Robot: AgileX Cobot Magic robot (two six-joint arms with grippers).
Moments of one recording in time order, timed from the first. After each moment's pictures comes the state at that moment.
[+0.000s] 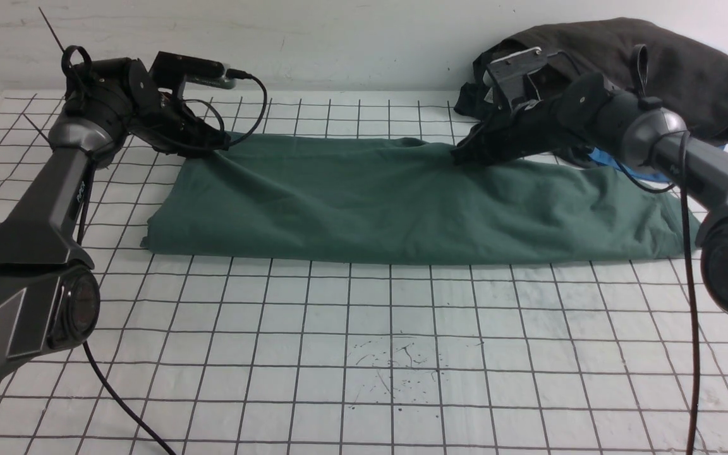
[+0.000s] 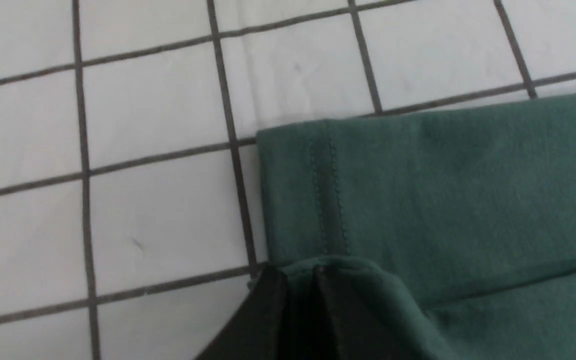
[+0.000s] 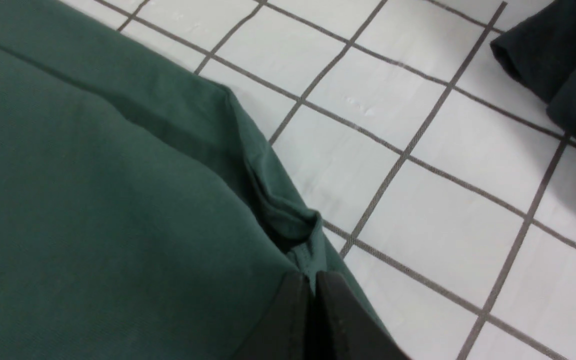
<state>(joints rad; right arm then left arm) 0.19 2.58 -2.26 0.64 0.65 -0.80 0.00 2.83 -2.81 -0.17 0.91 0.25</state>
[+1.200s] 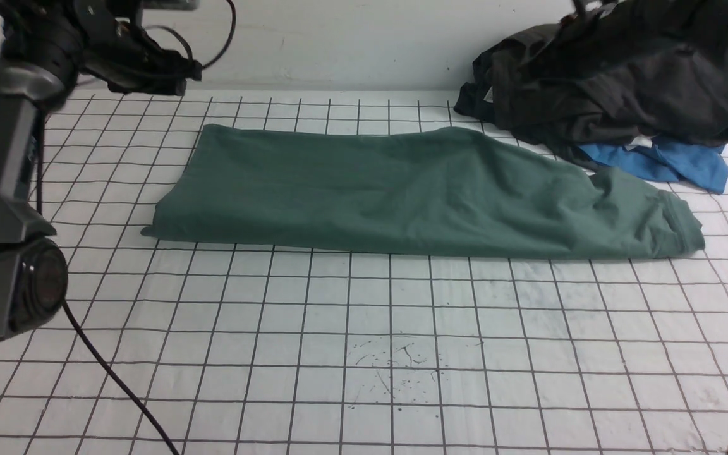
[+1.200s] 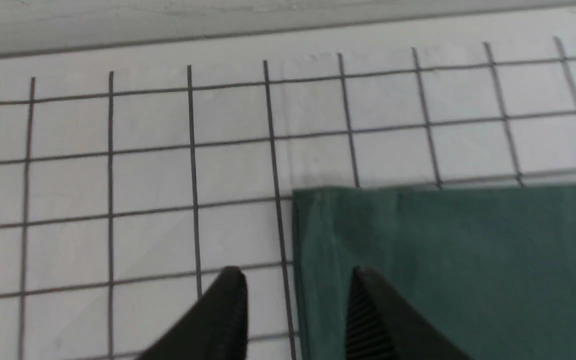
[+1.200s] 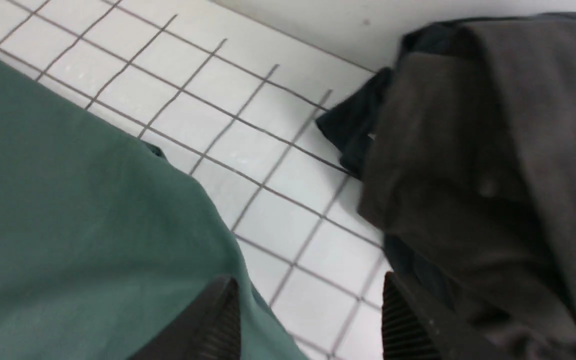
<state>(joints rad) 0.09 2.26 -2.27 0.30 0.97 -0.44 0.03 2.63 -2.93 -0.20 1.19 0.18</state>
